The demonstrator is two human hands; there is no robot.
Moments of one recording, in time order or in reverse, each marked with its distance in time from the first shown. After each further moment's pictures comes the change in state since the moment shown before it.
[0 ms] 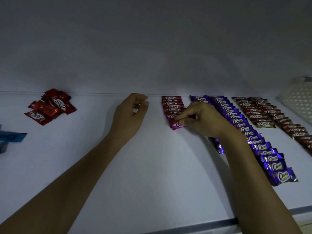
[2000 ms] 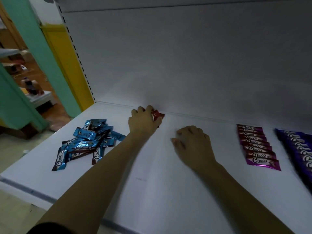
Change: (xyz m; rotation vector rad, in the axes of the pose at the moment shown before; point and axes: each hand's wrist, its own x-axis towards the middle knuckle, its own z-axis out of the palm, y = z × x) left_hand 0.030 -0.067 -0.141 1.026 0.208 -0.293; right_hand 0.049 -0.135 0.134 -0.153 0.031 -0.159
